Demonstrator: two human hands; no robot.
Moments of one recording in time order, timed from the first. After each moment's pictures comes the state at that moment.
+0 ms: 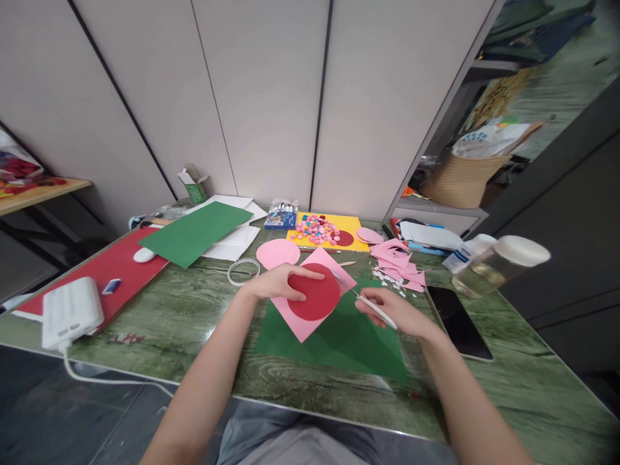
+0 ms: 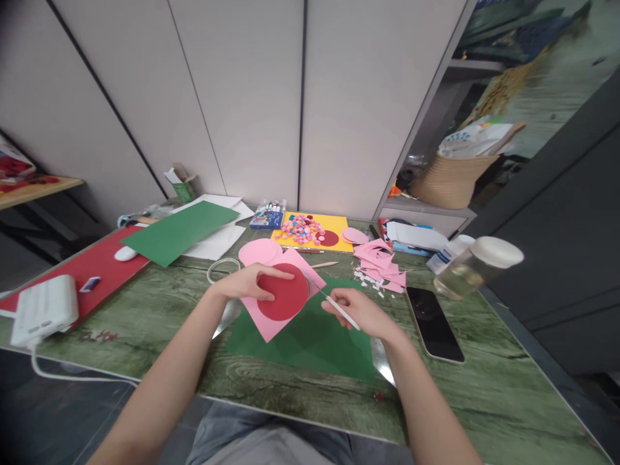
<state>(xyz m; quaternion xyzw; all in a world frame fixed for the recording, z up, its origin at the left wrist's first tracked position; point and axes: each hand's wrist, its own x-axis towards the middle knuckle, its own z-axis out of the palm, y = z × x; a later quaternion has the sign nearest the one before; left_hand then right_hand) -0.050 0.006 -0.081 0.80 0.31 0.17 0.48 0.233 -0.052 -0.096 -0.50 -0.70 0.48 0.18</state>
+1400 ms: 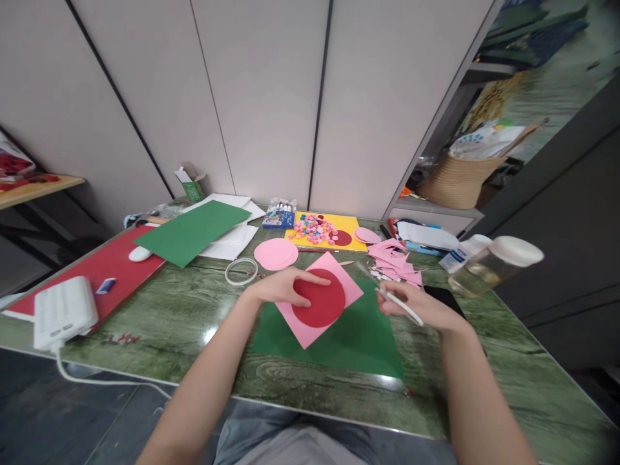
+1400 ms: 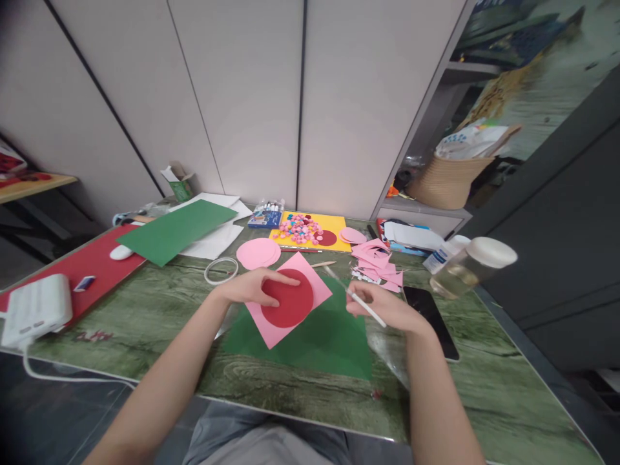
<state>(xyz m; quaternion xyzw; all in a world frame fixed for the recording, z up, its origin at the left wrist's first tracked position) -0.037 -0.002 -0.080 0.82 0.30 0.15 0.47 0.269 -0.049 -0.076 -0.46 -0.71 0.49 0.20</state>
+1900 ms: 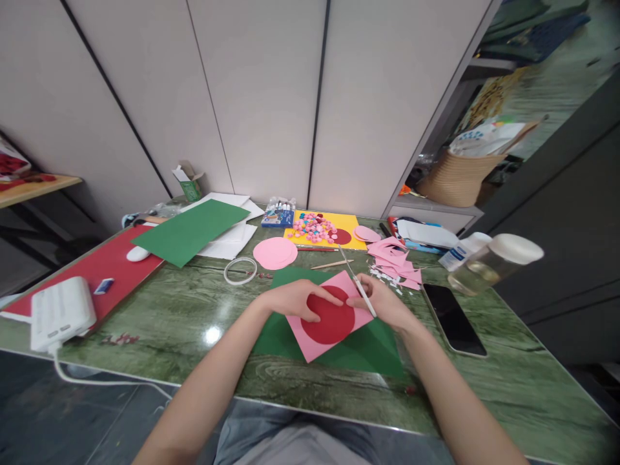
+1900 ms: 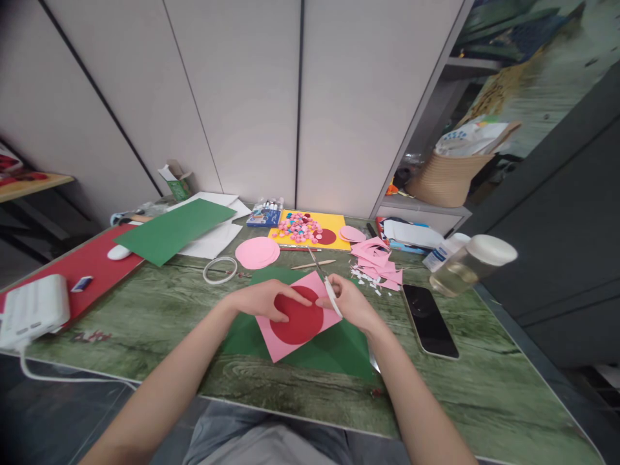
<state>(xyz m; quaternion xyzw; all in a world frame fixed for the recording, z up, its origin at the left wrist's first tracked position) -0.015 -0.009 -0.094 0.86 0.25 0.09 0.43 0.216 -0.041 -0.113 -0.50 -0.60 0.54 0.33</state>
